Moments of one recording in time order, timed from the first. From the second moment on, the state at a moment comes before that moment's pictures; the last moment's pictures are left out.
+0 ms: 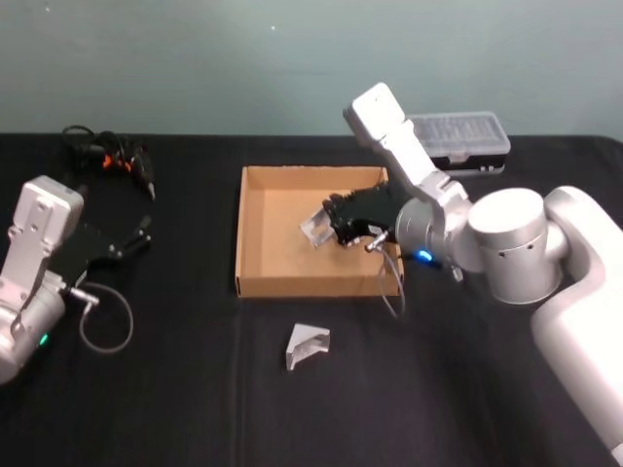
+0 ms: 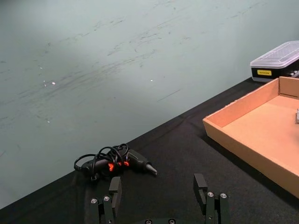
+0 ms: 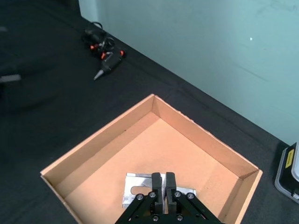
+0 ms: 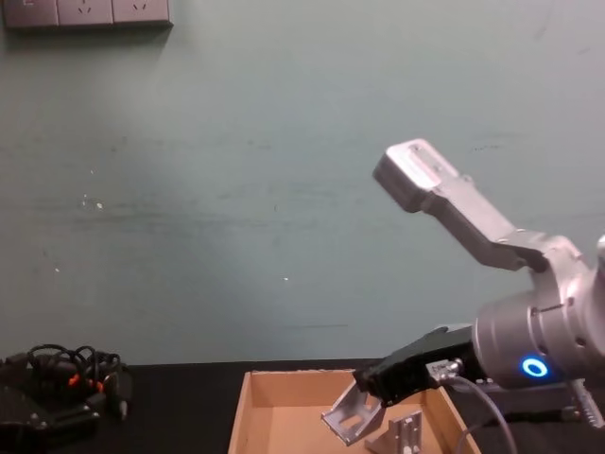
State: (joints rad) left arm -0.20 0.60 0.45 -1.41 -0.25 -0.12 0.03; right arm 0.51 0.20 -0.46 -1.32 0.01 0.51 0.40
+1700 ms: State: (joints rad) left arm -0.20 0.60 0.45 -1.41 -0.25 -0.12 0.03; right arm 0.59 0.15 -0.47 -1.17 -0.02 0.49 0.41
